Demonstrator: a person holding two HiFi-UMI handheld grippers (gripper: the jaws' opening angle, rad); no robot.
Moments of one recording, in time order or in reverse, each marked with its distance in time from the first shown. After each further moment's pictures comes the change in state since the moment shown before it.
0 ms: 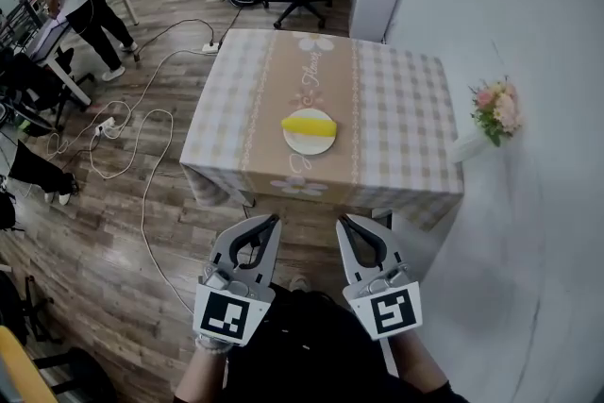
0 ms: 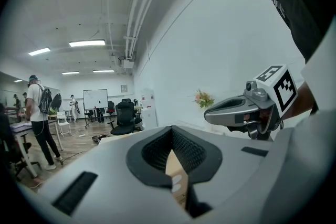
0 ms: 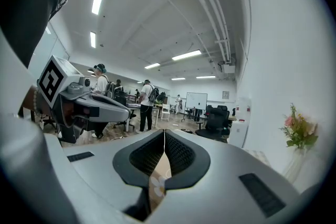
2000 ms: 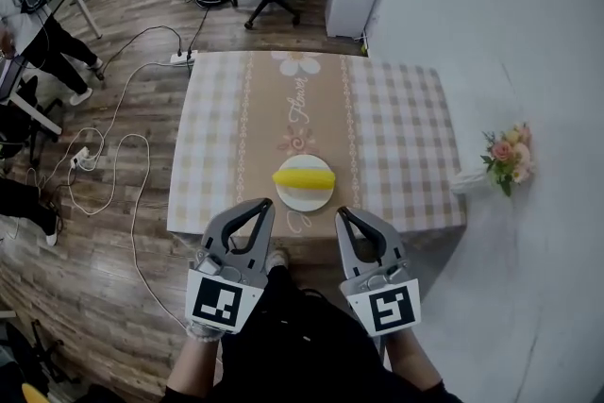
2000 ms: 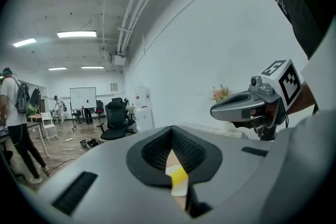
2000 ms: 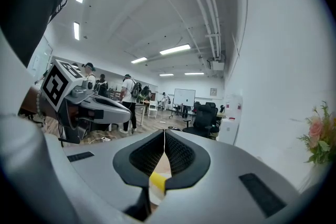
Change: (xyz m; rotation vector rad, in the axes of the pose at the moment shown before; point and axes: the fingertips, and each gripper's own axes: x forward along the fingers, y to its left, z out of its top) left arm 0.166 0.142 0.014 0.016 -0.002 -0.122; right arm 0.163 -0.105 0.025 0.016 0.036 -0.133
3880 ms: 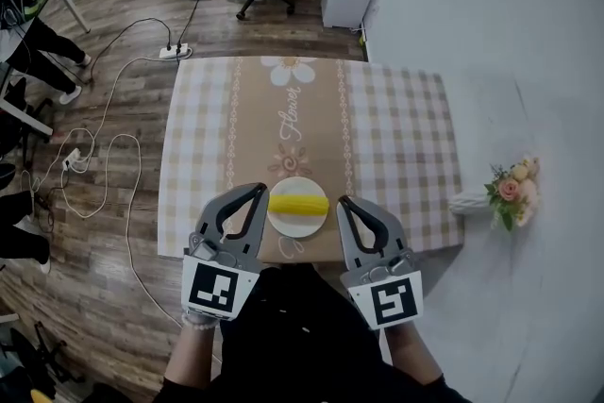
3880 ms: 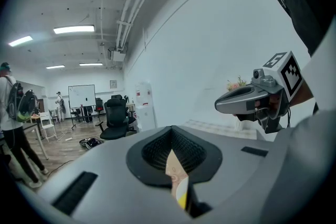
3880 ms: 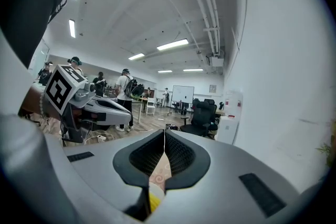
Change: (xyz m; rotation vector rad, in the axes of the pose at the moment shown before) left arm 0.100 0.057 0.000 0.018 0.035 -0.006; right arm 0.078 -0.074 0.000 0.009 0.032 -0.006
